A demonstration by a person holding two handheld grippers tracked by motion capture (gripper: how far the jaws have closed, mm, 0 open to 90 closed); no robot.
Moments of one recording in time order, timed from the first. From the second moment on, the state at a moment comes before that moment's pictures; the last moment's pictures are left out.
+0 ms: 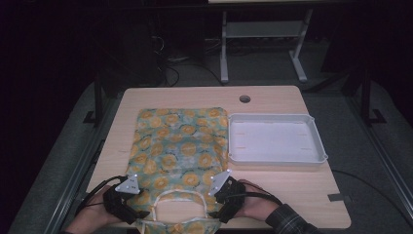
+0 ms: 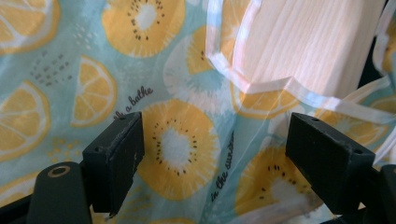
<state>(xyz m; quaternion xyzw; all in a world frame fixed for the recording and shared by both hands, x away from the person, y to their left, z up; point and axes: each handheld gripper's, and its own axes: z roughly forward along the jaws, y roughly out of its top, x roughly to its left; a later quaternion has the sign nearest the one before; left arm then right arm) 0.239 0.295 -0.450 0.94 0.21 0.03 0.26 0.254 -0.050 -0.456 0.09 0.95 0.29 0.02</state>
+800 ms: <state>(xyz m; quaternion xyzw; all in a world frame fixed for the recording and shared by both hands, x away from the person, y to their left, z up) 0.246 0.295 -0.446 0.93 0.23 0.05 0.27 0.266 -0.059 -0.456 0.11 0.95 0.30 0.04</state>
